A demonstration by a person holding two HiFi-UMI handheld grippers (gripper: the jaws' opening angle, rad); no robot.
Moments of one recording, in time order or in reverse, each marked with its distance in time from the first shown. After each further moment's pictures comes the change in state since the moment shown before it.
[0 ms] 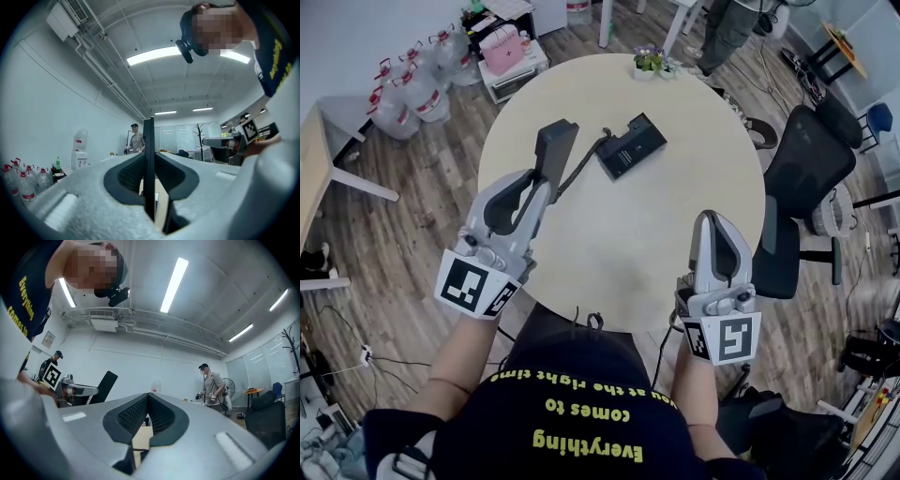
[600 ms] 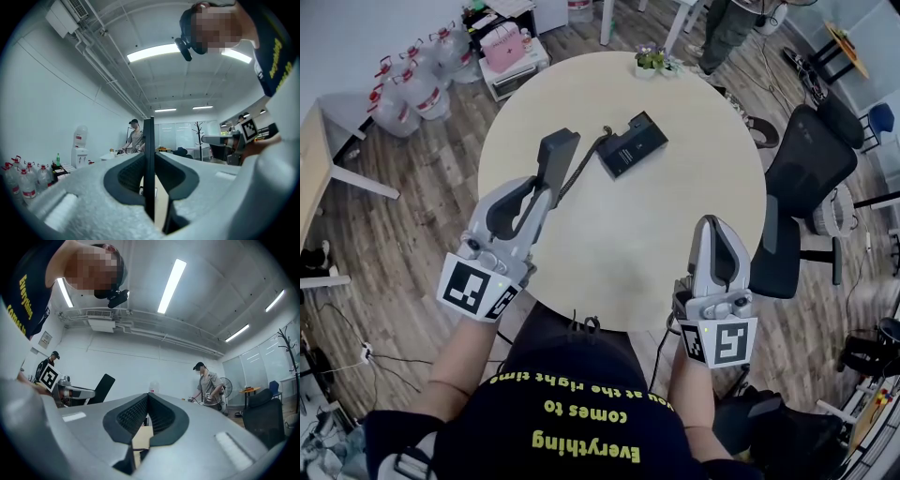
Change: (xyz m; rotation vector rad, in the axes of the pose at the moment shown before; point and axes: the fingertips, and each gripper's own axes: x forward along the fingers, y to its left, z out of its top) left arm -0.004 -0.006 -0.013 -0.010 0.036 -0.006; right arm -0.007 -0.003 -0.005 0.017 -0.010 -0.034
